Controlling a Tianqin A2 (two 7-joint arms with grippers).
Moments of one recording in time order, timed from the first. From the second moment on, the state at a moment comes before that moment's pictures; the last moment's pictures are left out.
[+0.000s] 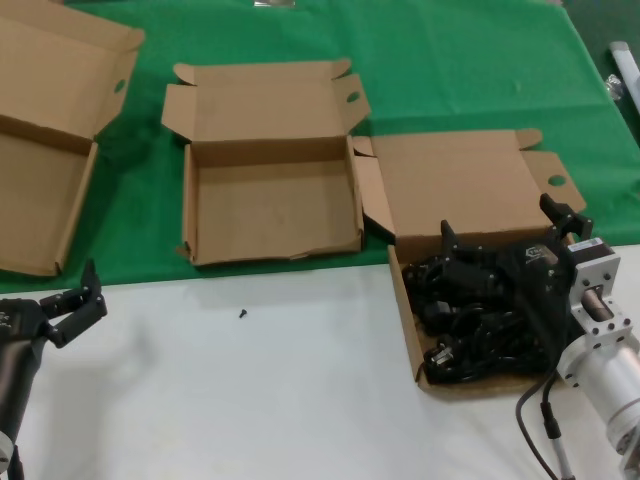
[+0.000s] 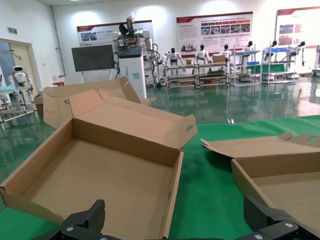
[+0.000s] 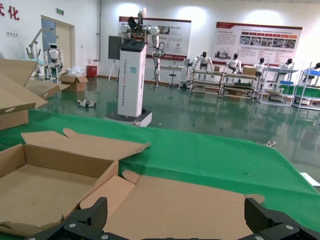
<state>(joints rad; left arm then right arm) 0.00 -0.30 1.60 -1.60 -1.80 0.00 0.00 0.04 0.30 -1.62 1.57 1.79 -0.03 -0.02</state>
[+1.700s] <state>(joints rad) 0.00 -0.30 1.60 -1.60 -1.80 0.00 0.00 0.04 0.30 -1.62 1.57 1.79 -0.03 -0.02</state>
